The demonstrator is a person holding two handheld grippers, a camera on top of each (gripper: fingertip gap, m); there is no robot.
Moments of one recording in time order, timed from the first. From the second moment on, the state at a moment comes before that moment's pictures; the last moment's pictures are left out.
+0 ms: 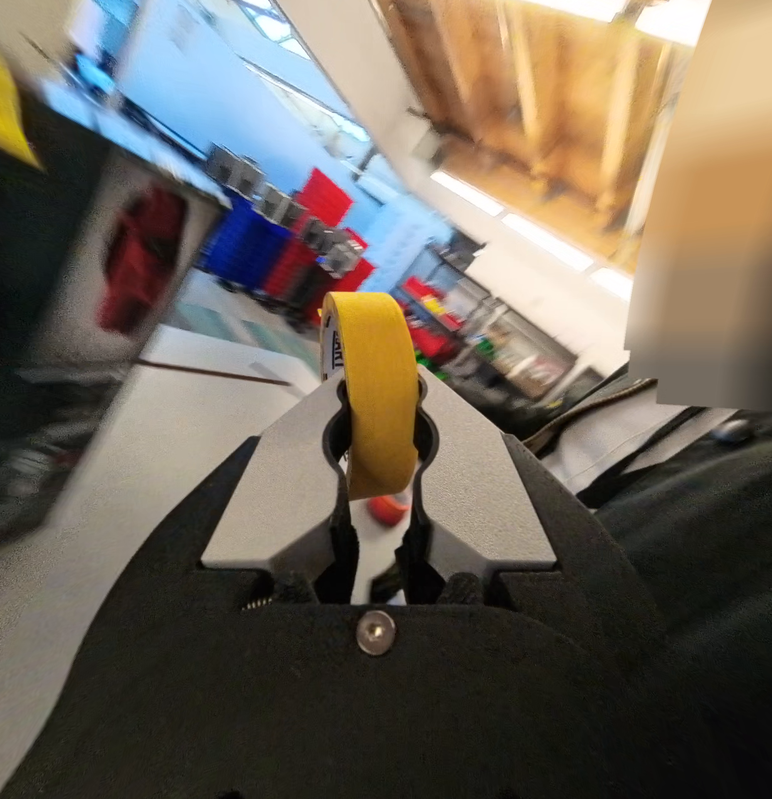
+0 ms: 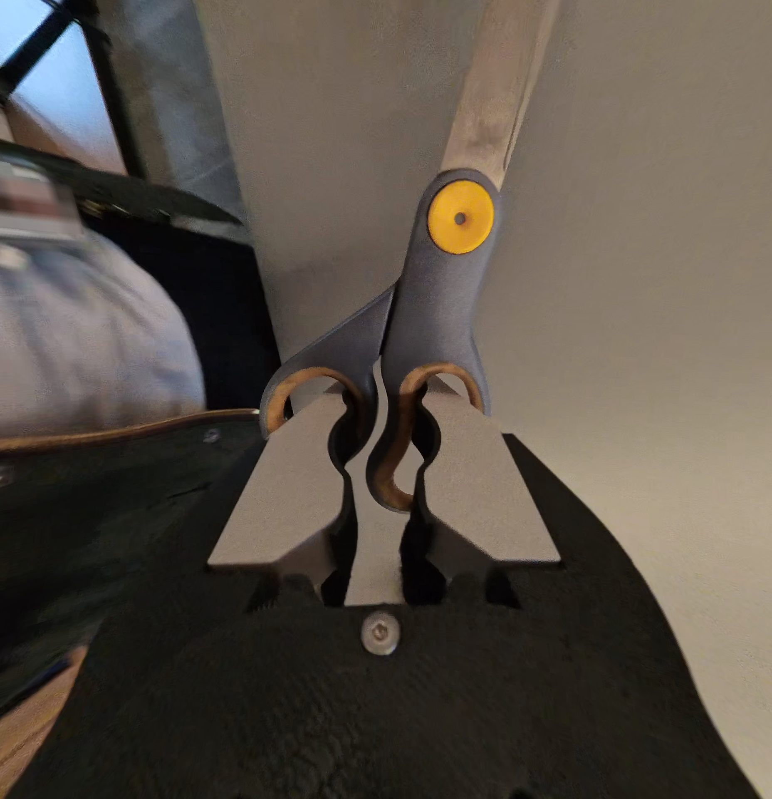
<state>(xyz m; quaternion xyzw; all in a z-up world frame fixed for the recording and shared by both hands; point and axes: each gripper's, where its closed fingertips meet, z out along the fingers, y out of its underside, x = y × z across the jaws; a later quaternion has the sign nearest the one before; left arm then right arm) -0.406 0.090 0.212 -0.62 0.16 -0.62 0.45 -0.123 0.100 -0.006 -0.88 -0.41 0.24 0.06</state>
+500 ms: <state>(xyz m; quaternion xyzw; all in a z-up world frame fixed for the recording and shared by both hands) -0.208 0.088 0.000 -0.70 -0.05 -0.68 0.22 -0.039 0.048 -0.133 -0.94 -0.25 0.23 0.08</state>
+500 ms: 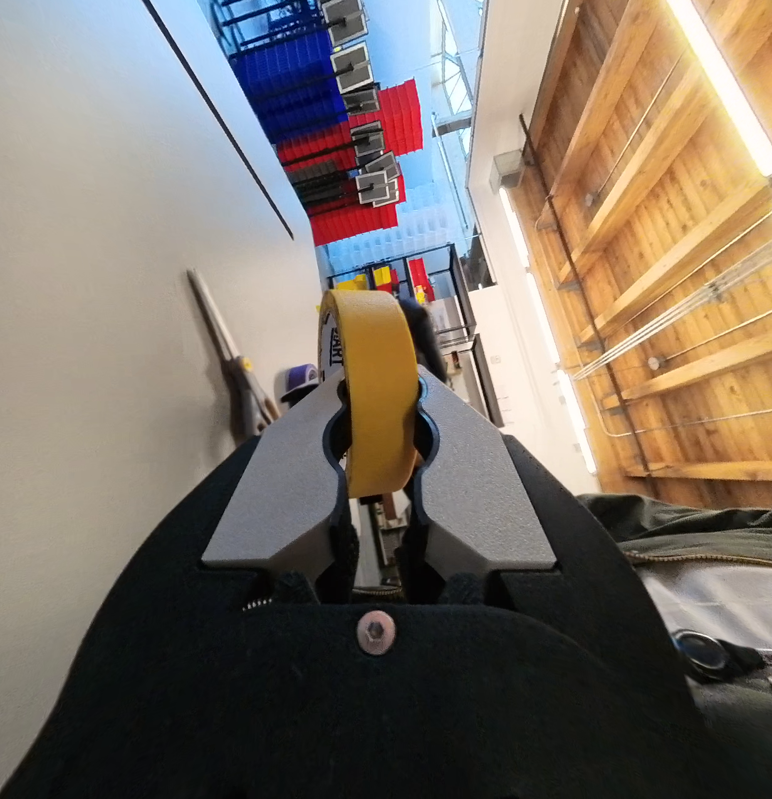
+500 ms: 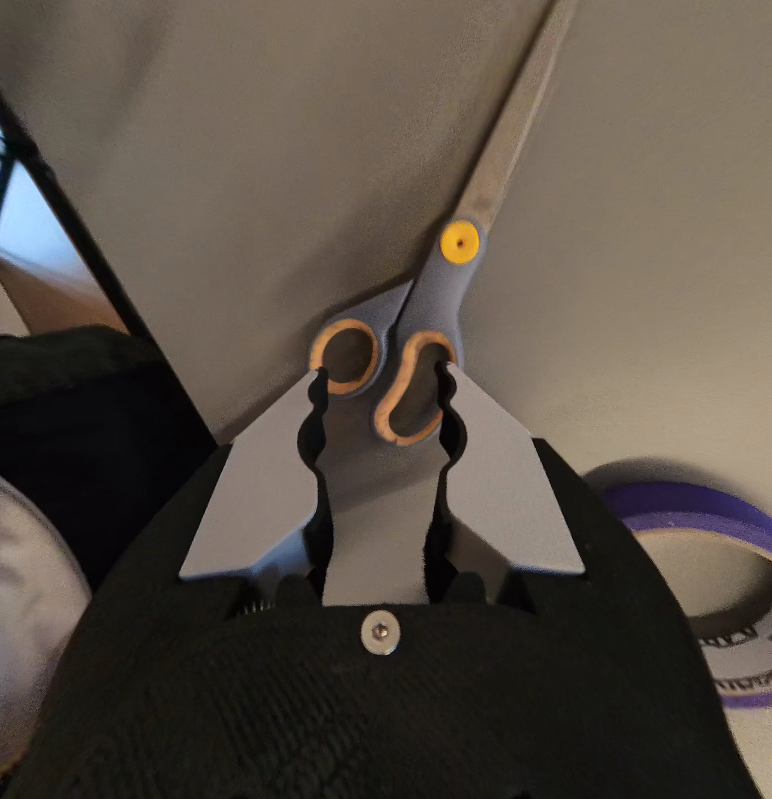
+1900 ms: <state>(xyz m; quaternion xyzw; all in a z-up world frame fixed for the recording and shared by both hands) -0.497 0.292 0.226 -0.61 0.68 0.00 0.41 -0.231 0.182 0.119 -0.80 -0.31 0.19 0.48</state>
